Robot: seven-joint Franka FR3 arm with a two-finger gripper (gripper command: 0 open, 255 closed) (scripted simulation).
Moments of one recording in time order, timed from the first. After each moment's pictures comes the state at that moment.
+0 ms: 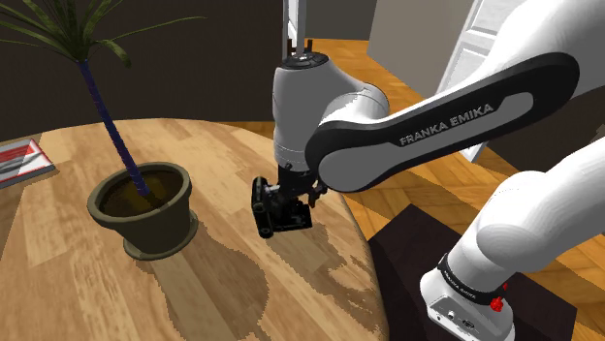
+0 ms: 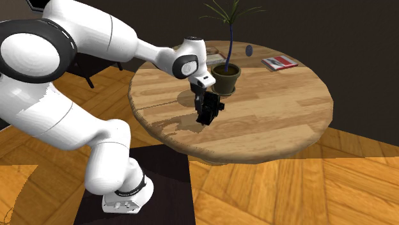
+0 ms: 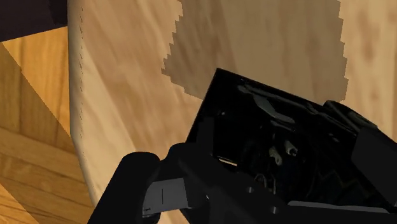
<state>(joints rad) 0.05 -0.36 0.65 -2.49 0.15 2.21 0.85</state>
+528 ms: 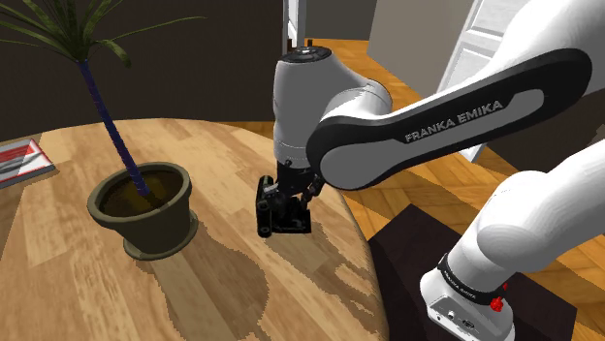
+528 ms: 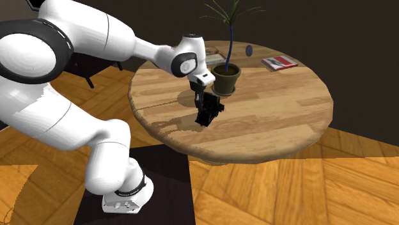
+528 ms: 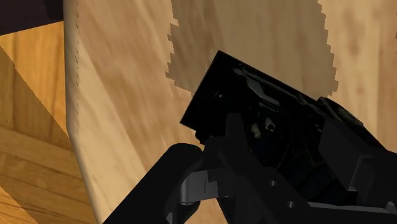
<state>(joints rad) 0.06 -0.38 0.65 -2.48 0.16 2.21 0.84</state>
